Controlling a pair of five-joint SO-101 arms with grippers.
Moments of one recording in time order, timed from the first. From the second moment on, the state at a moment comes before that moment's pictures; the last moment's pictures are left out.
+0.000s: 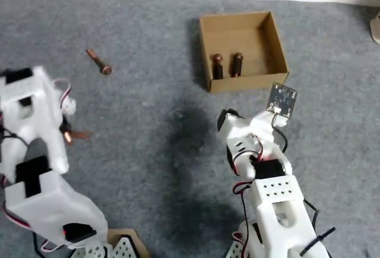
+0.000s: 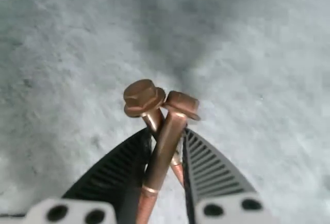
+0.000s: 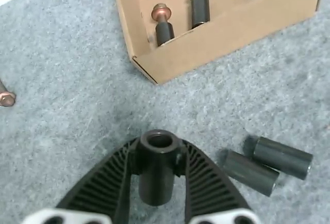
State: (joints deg) left arm -26.3 10.9 2.8 84.0 43.5; right arm -15.2 -50.8 70.5 24.8 -25.6
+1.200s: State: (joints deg) left arm -11.9 12.0 2.7 83.6 -13.3; right arm -15.2 -50.8 72.4 24.4 -25.6
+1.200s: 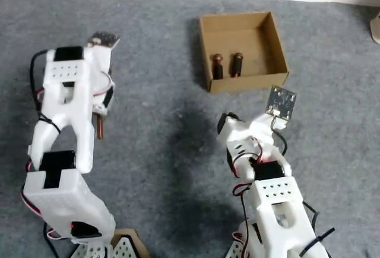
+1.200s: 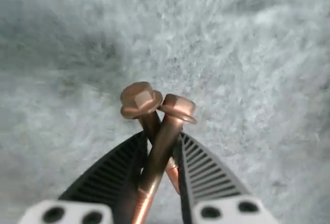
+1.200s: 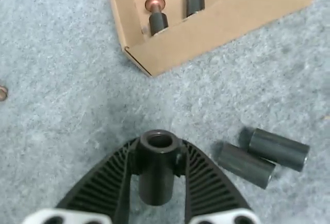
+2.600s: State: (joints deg) left arm -13.2 11.9 8.7 77.7 3.5; right arm -15.2 -50.8 72.4 24.4 -25.6
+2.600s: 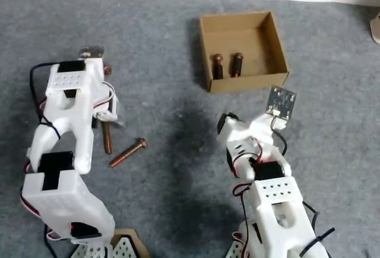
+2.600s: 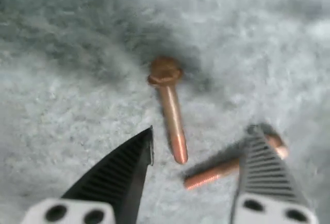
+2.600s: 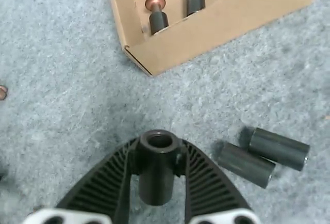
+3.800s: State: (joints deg) left arm -12.8 21.2 11.0 64.9 5.9; right arm -15.2 -50.8 72.4 24.4 -25.6
